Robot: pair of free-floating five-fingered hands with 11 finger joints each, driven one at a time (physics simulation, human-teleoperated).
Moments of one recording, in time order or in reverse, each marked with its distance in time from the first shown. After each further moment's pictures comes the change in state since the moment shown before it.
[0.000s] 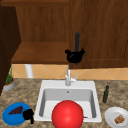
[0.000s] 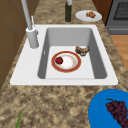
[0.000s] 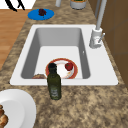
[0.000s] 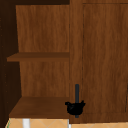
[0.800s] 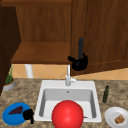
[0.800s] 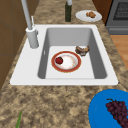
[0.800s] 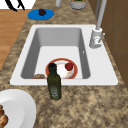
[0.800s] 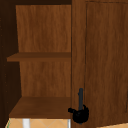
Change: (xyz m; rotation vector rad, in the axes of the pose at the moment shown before) left hand 0.000 0.000 0.000 0.000 0.000 0.000; right hand -0.009 -0.094 -0.009 0.191 -0.025 -0.020
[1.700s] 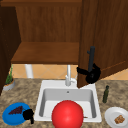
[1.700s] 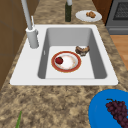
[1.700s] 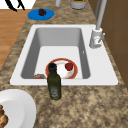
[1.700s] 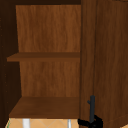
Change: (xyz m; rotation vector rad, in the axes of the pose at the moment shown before) left hand 0.000 0.000 0.000 0.000 0.000 0.000; right hand -0.004 -0.142 -0.012 0.271 -0.053 0.009
